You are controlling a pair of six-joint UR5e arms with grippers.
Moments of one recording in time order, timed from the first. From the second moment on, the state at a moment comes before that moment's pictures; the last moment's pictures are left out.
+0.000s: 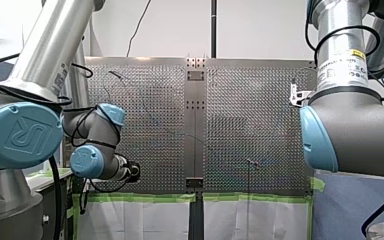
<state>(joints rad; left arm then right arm) -0.56 -1.93 -2.64 -2.07 -1.89 -1.82 1.46 -1.01 1.37 -0.37 0.94 1.59</state>
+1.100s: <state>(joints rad) -0.56 -1.93 -2.63 -2.07 -1.90 -1.82 1.46 -1.01 1.37 -0.36 0.95 1.65</state>
